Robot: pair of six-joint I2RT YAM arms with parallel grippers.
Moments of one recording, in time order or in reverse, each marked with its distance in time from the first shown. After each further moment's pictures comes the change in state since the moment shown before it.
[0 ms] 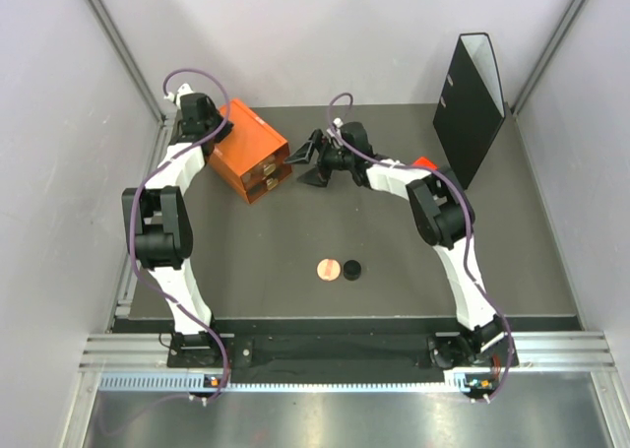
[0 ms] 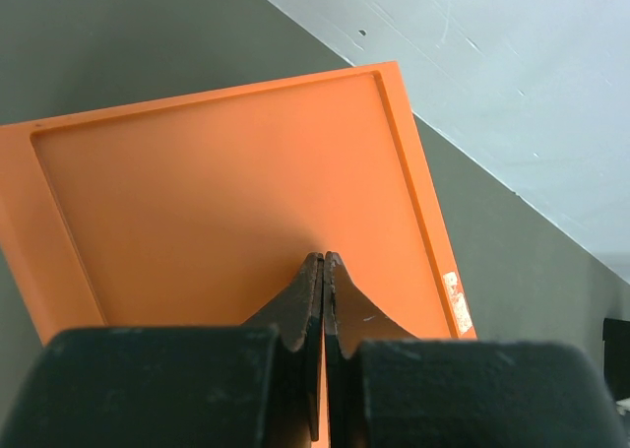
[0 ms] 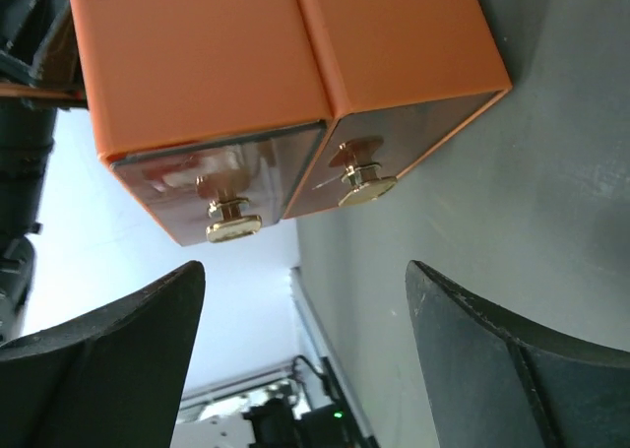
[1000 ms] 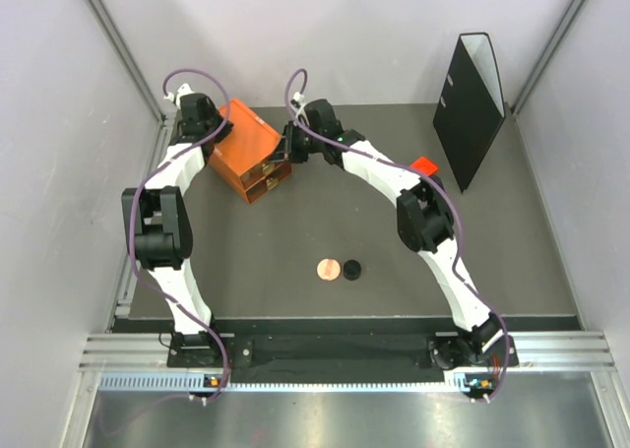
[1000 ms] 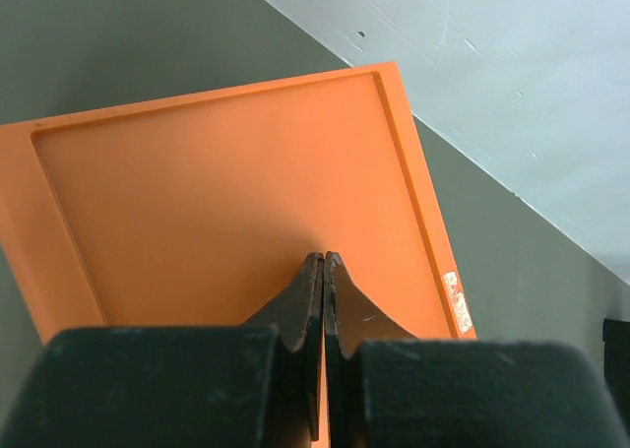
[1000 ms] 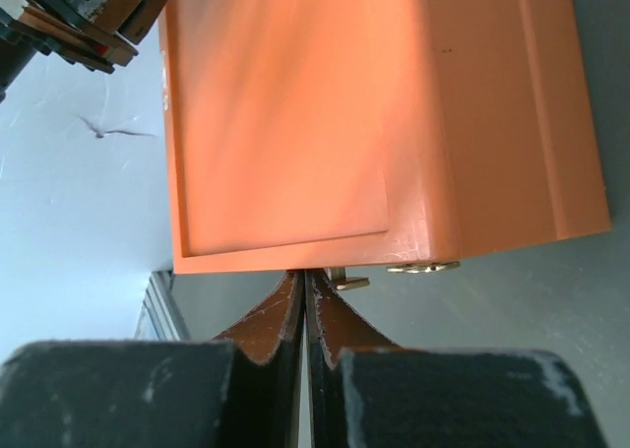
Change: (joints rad) left arm 0.000 -0.006 -0.008 0.007 -0.002 0.000; right arm 0.125 0.115 0.542 -0.507 0.190 -0.489
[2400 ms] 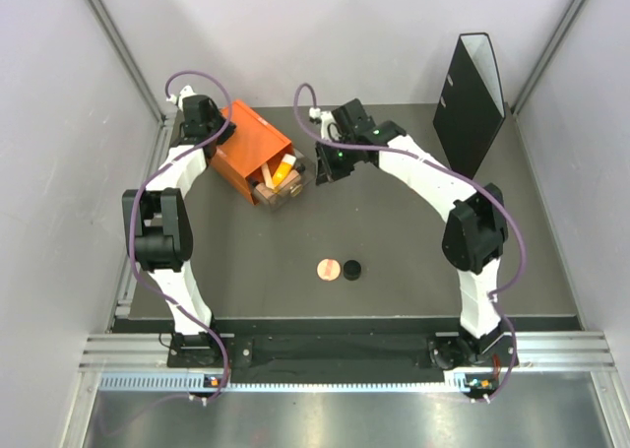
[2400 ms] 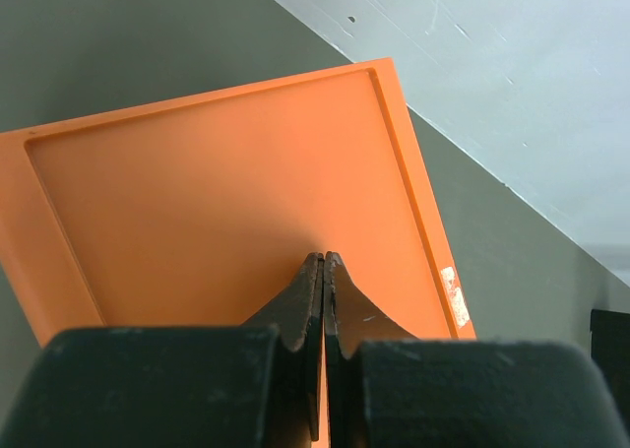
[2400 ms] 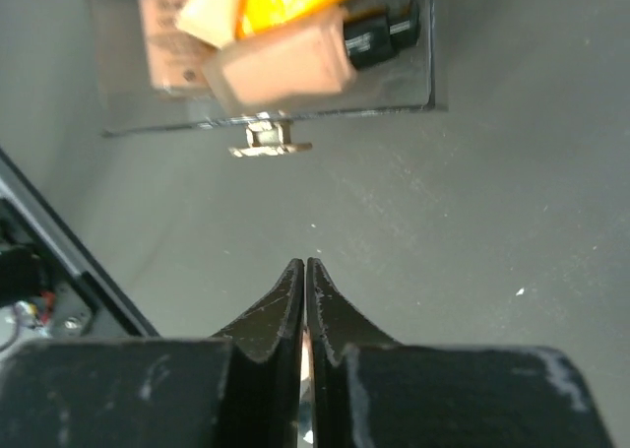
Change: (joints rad) left arm -0.008 -0.018 -0.026 0.007 0.004 -0.022; right arm -0.031 -0.451 -0.360 -0.473 0.124 -0.528
